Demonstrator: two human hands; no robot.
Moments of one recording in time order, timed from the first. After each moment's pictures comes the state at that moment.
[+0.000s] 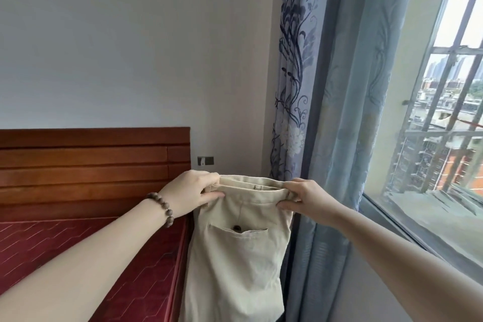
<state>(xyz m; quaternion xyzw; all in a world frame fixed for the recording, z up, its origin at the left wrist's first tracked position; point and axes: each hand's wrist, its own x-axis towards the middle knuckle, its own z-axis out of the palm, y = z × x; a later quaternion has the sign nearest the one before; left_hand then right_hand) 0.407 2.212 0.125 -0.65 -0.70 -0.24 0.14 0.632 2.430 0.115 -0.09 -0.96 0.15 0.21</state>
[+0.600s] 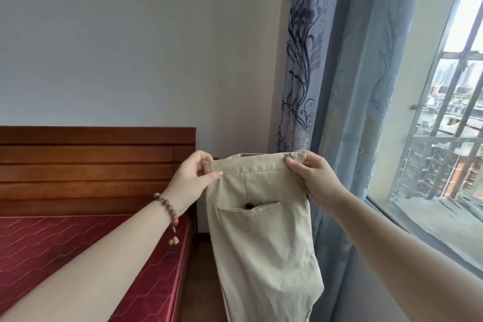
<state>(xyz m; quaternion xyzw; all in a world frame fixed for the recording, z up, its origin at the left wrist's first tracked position) 0.420 2.212 0.128 -0.43 -0.61 -0.65 -0.13 0.615 2.413 0.150 -0.10 -0.68 0.65 0.33</state>
